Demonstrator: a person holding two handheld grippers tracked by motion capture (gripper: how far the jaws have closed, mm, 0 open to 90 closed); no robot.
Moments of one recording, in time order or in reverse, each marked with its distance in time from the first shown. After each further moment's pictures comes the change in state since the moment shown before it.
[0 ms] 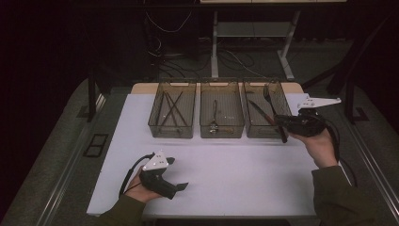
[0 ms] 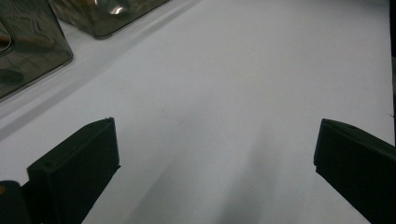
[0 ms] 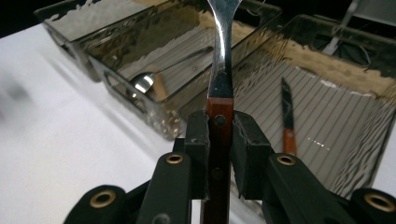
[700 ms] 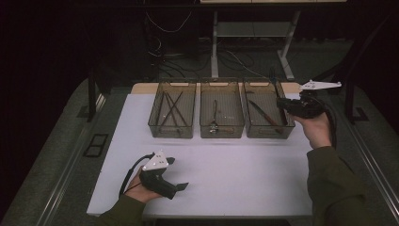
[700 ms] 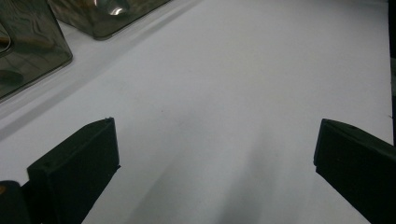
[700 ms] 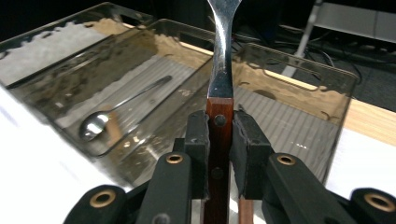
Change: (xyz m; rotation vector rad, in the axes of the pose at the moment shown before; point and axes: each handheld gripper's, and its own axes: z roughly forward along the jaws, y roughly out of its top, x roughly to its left) left arm 0.000 0.000 0.000 -0.002 -0.002 0.001; right arm -0.036 0.027 0.019 -0.048 -0.101 0.066
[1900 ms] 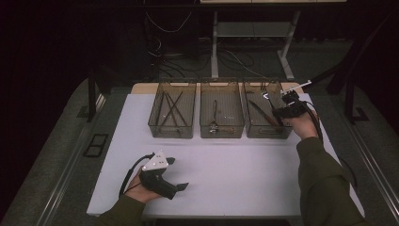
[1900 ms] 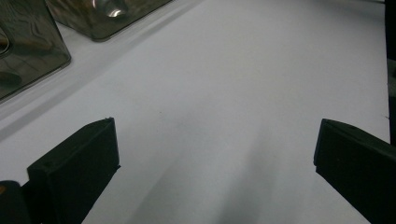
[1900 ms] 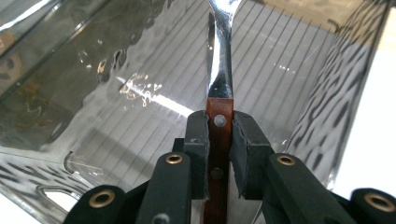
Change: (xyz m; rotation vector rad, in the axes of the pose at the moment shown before) left arm -0.001 0.000 0.000 -0.007 -0.005 -0.003; right arm -0.022 -0.016 0.070 0.363 -0.096 0.029
